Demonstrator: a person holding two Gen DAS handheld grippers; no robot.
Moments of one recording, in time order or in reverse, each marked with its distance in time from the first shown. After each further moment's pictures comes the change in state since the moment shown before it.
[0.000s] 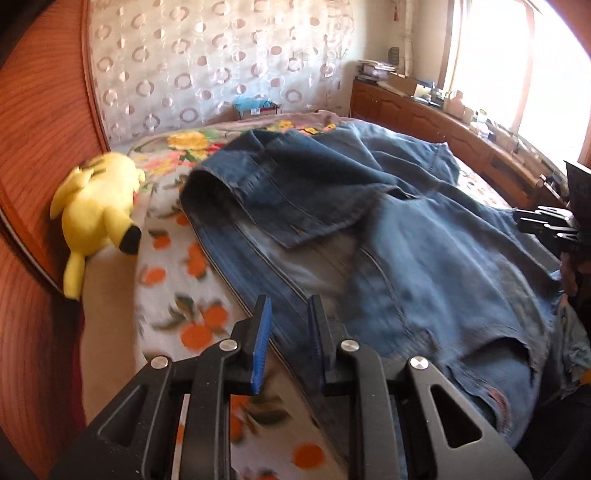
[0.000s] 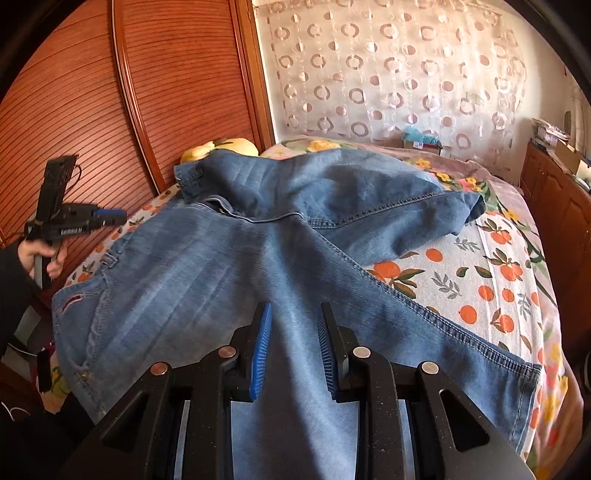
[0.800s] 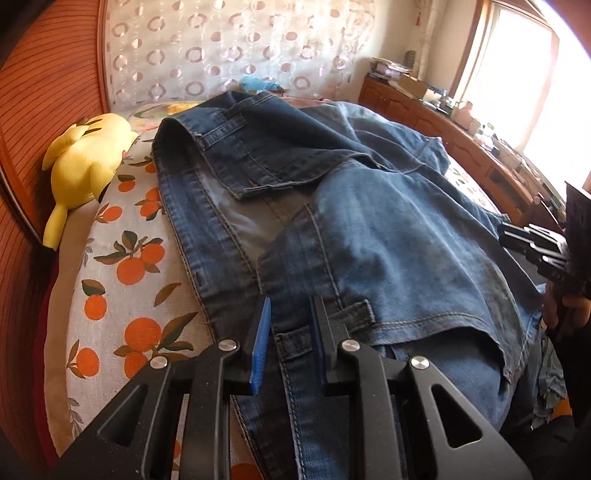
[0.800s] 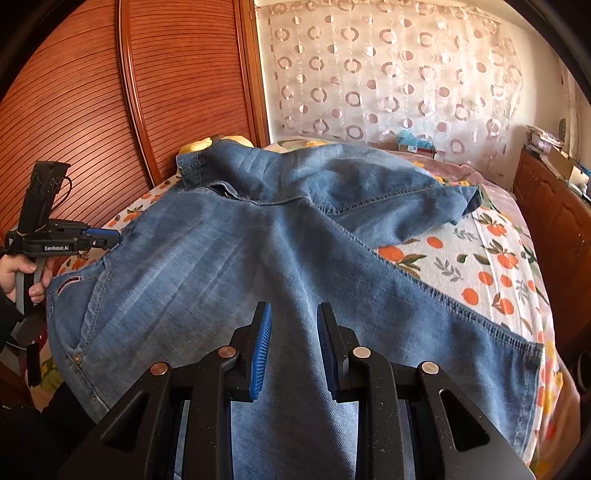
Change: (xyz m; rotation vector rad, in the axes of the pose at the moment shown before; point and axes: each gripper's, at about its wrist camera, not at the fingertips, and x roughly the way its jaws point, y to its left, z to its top) left arm 0.016 -0.036 -0.027 -0.112 0.046 -0.021; right arm 0.003 0.009 -0.024 -0.024 0.010 -0.044
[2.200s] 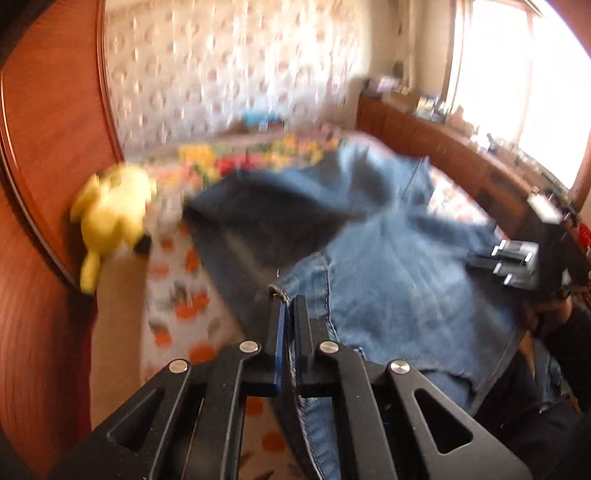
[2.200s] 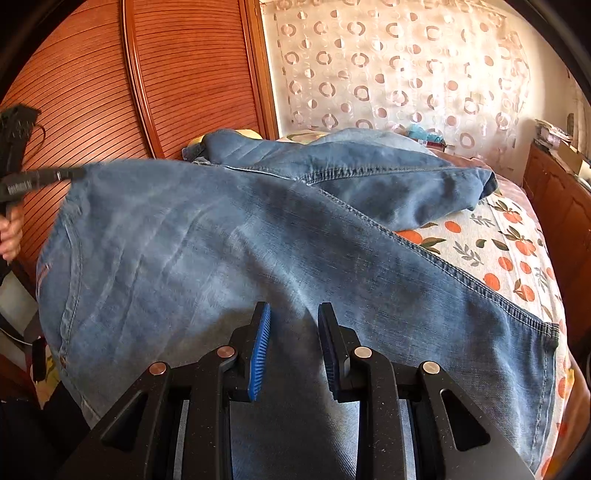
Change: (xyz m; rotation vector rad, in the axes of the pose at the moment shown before) left arm -0.072 -0.005 0.009 0.092 -0.058 0.076; right arm 0.010 0.006 -0.013 -0.002 0.006 0.047
